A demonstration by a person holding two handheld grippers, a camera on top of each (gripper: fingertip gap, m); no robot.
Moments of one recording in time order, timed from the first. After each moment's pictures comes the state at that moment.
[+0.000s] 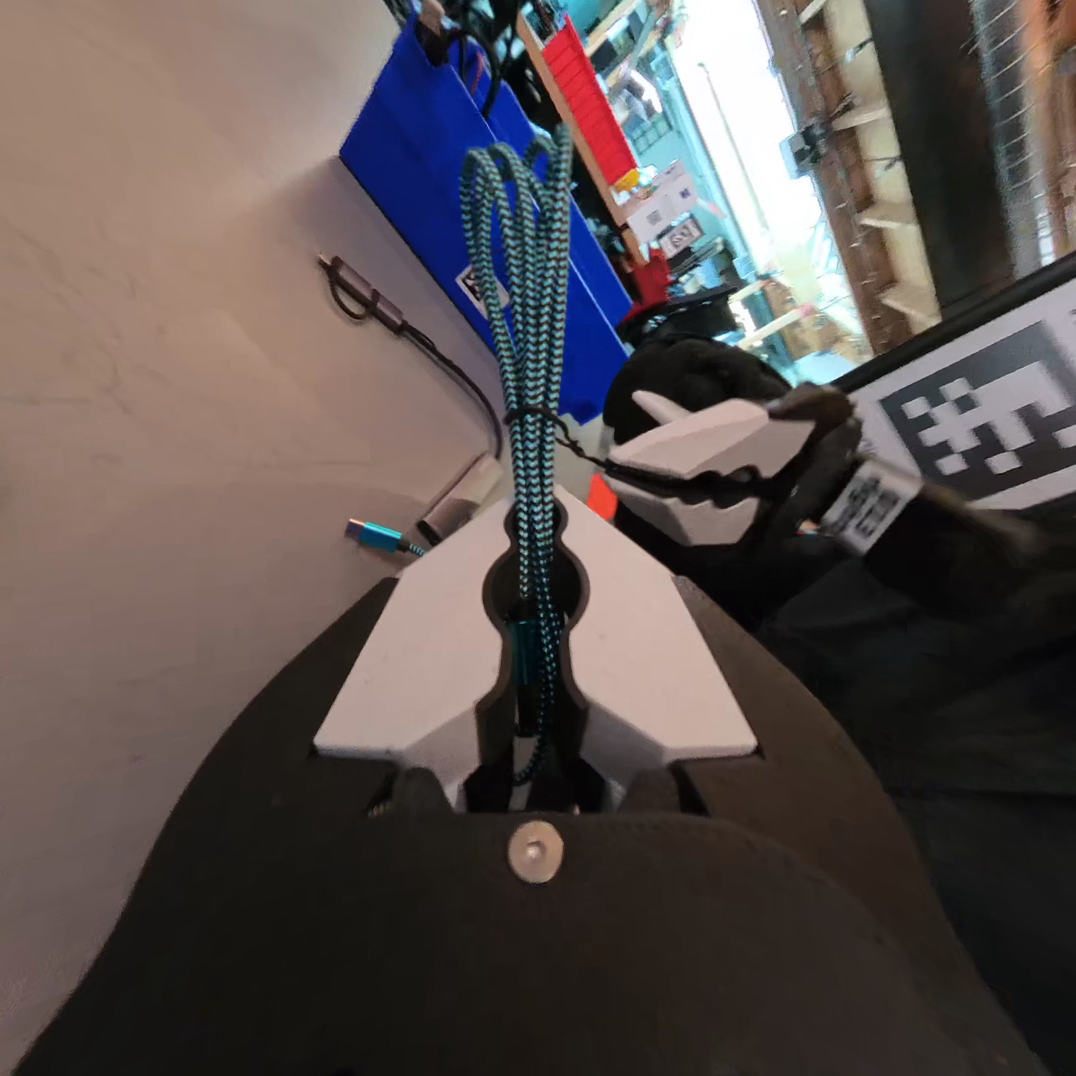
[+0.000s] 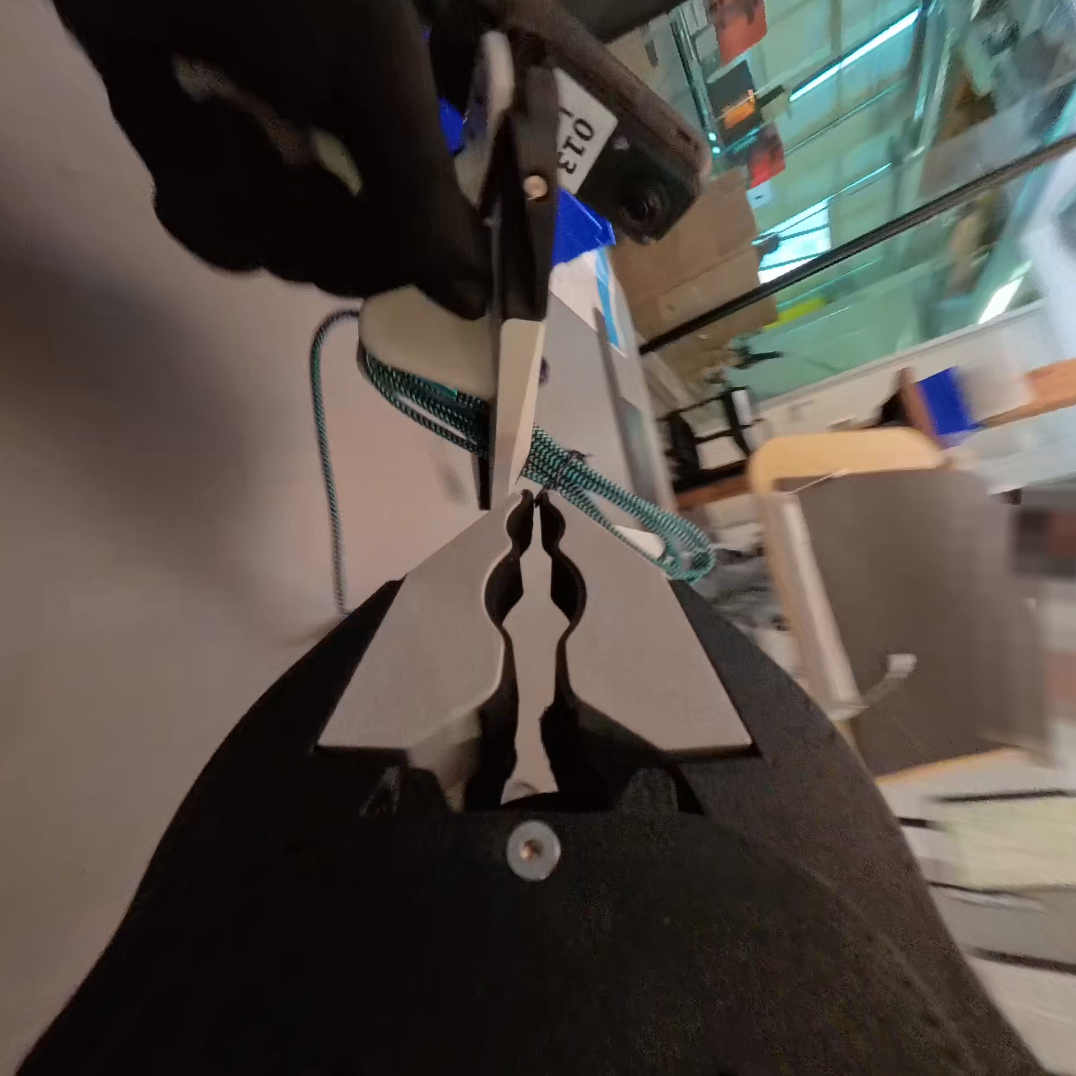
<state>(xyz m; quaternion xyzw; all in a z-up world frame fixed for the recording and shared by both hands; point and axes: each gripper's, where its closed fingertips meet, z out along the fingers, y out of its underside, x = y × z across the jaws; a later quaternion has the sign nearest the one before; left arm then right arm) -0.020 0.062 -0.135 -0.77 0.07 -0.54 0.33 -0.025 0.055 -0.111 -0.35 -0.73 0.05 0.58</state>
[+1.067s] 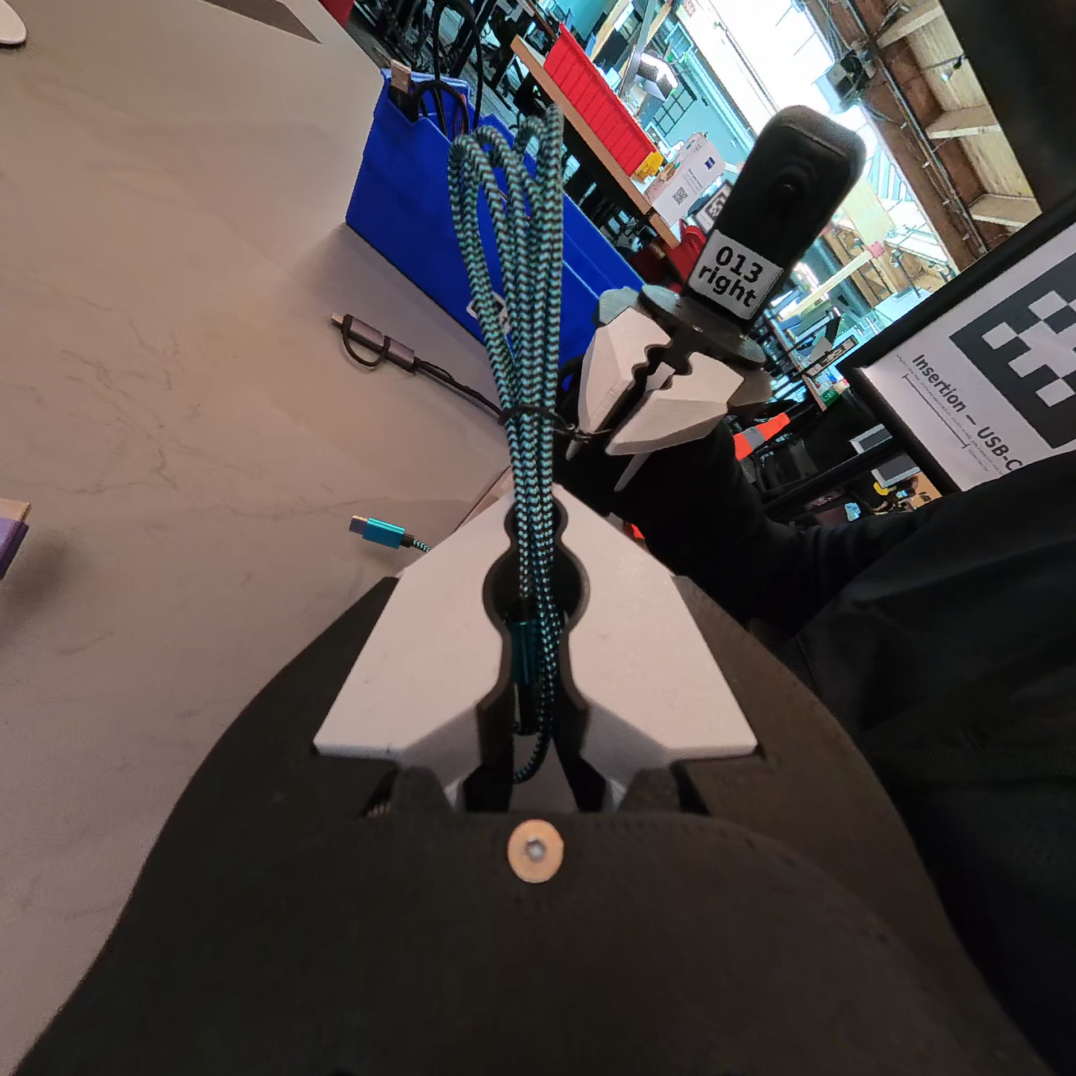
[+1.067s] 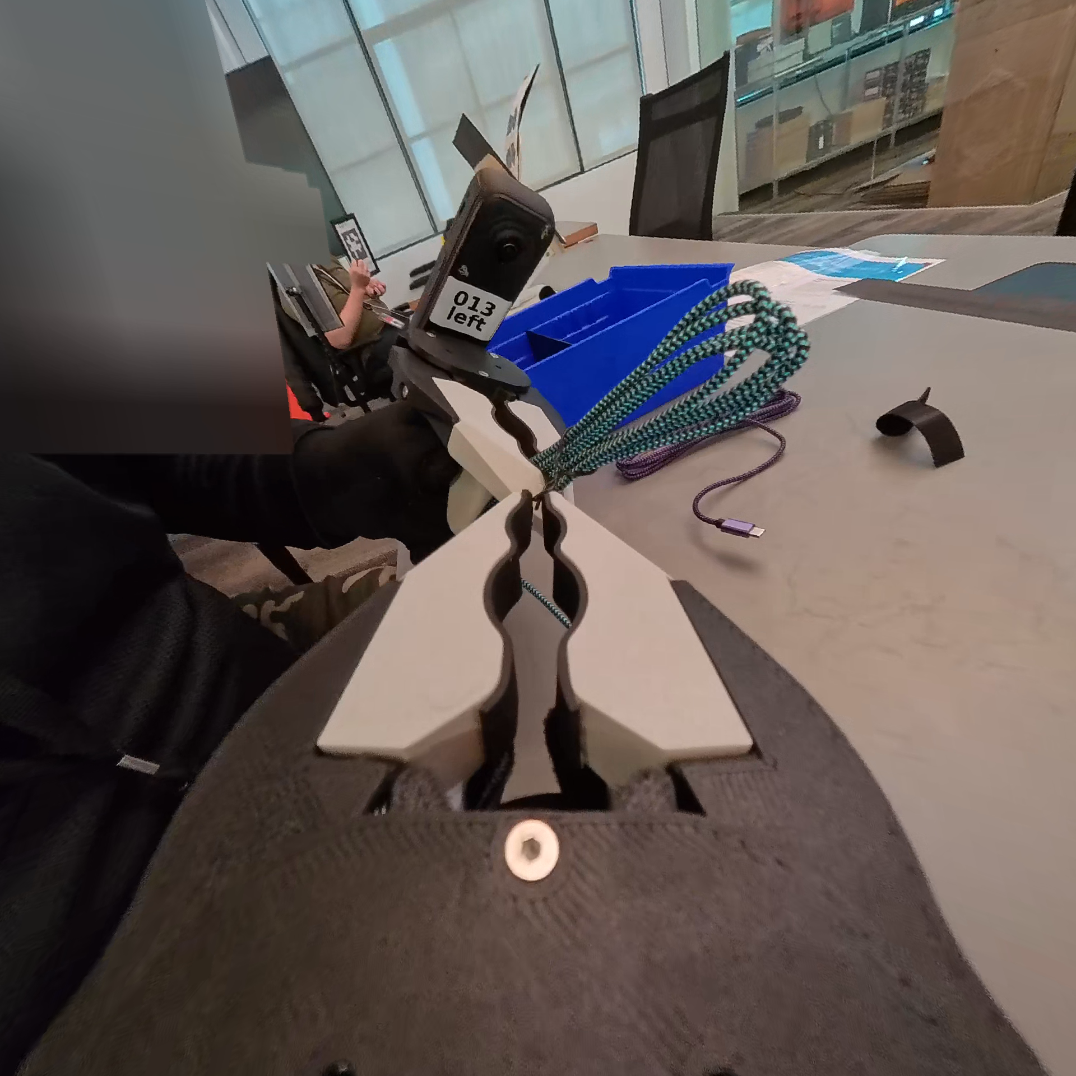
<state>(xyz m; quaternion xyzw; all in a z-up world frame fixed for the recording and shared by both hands) -0.019 0.060 -0.126 -0.77 0.13 -0.48 0.39 -0.022 0.059 -0.099 -0.55 -0.49 0.58 0.34</state>
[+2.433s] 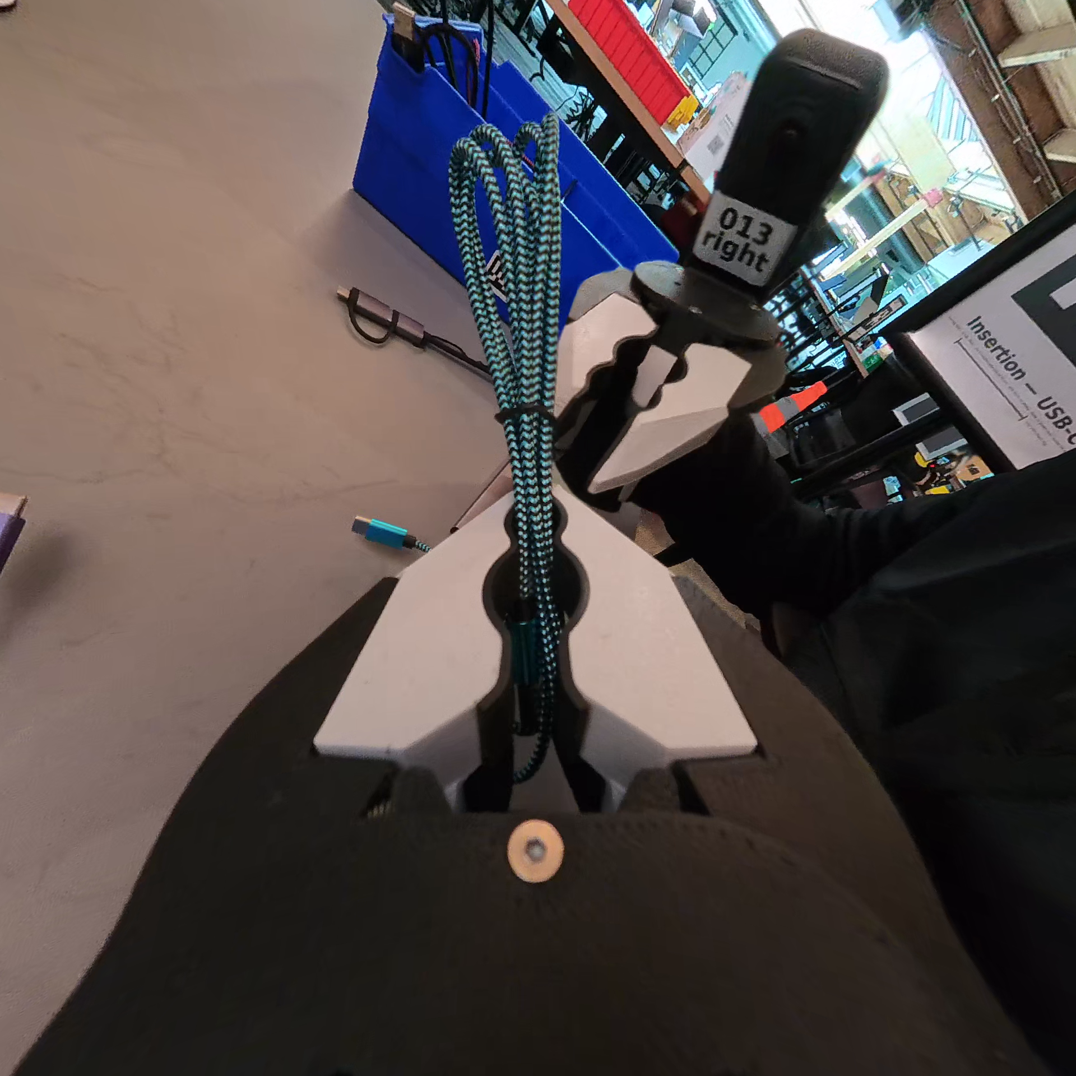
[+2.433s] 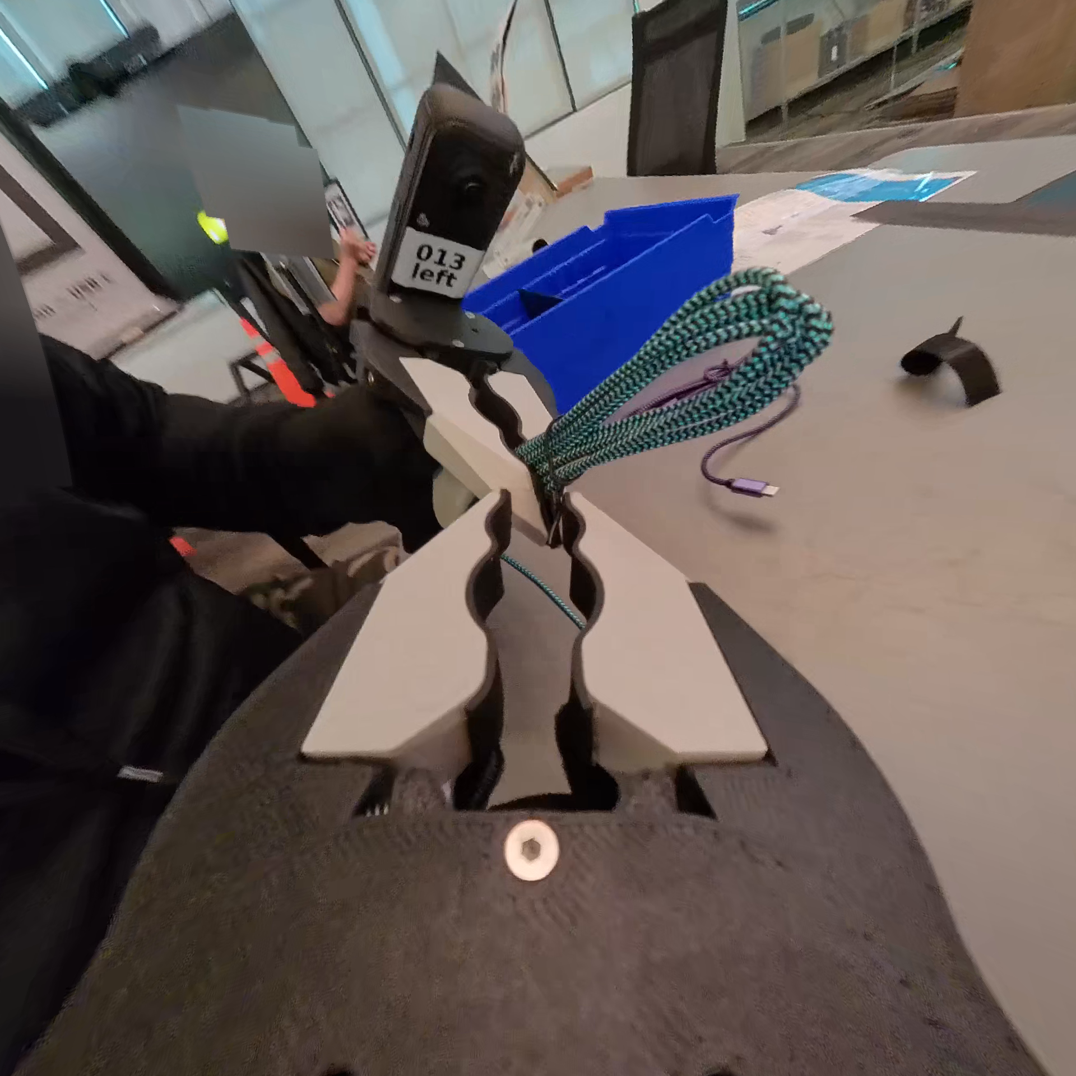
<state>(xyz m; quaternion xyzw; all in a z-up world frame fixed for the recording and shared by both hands) -0.013 0.059 -0.134 -0.79 0.14 -0.46 0.38 -0.028 0.058 -0.115 -0.58 -0.49 0.57 0.30</state>
